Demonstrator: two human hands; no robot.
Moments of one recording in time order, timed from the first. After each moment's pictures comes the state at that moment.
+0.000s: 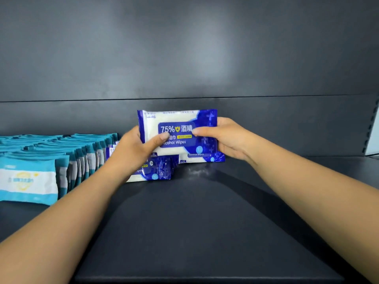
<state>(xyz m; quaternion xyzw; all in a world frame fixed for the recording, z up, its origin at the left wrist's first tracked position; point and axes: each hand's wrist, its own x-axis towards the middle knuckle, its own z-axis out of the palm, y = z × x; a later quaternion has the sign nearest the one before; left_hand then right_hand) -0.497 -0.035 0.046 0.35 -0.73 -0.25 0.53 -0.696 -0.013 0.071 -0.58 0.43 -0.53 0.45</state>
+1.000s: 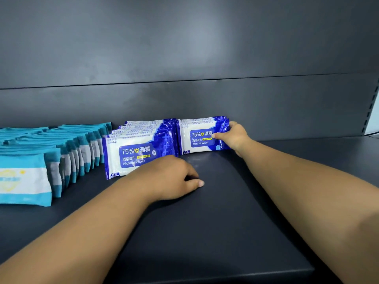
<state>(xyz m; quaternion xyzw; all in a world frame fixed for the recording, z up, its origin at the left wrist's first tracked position) -0.516 -0.025 0.017 0.36 -0.93 0.02 0.04 -0.729 -0.087 0.008 -0.45 0.68 -0.55 0.19</state>
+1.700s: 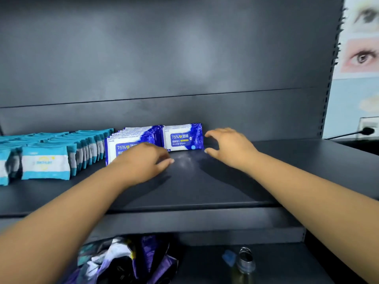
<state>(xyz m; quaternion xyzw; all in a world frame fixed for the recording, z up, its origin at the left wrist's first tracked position) -0.518 0.057 0.036 0.42 -0.89 0.11 0.14 -0.734 0.093 0.038 -0.70 0.66 -0.23 -0.16</state>
